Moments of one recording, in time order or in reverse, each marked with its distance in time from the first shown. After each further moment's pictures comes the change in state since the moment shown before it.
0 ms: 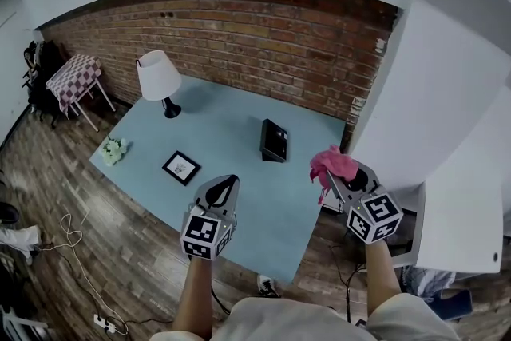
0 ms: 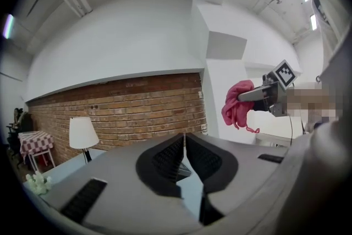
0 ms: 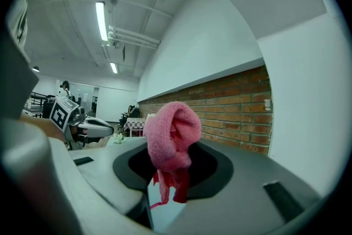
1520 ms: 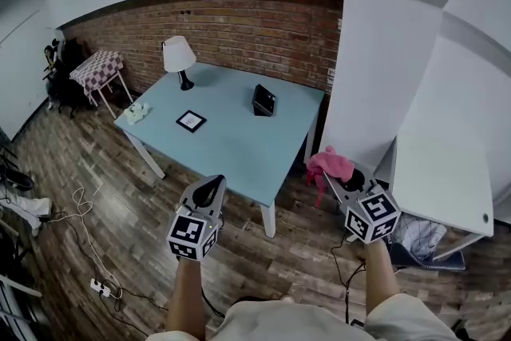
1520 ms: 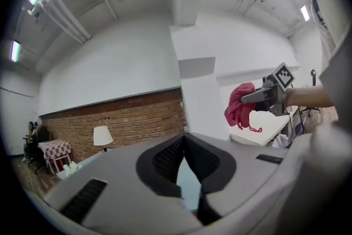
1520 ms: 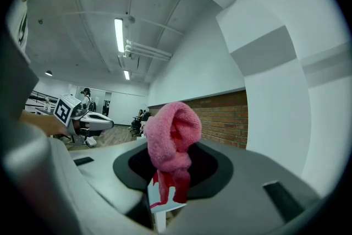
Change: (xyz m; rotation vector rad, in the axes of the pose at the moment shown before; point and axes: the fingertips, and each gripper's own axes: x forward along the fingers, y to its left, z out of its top) left arm -0.282 -0.231 0.042 0.072 -0.030 0.074; right arm -0.334 0.125 -0.007 -0.020 -0.050 0.070
